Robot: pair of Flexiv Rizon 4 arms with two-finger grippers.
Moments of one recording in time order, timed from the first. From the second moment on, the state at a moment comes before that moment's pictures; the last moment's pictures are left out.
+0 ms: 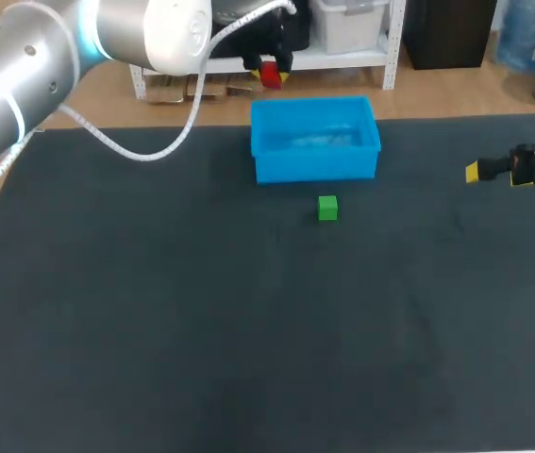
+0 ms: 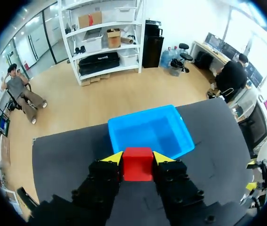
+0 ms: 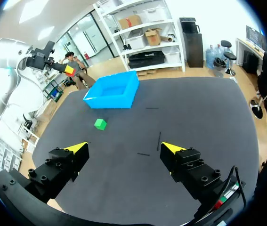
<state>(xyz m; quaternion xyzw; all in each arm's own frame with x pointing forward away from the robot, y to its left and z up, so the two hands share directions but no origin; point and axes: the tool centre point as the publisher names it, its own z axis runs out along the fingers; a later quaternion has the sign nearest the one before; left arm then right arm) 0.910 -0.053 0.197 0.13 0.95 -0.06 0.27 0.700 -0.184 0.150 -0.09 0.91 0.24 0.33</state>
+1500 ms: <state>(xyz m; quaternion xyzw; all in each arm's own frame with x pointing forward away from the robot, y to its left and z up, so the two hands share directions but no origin) 0.934 -0.066 0.138 0.13 0.94 -0.12 0.29 0.700 -0.184 0.150 -0.09 0.91 0.24 0.33</state>
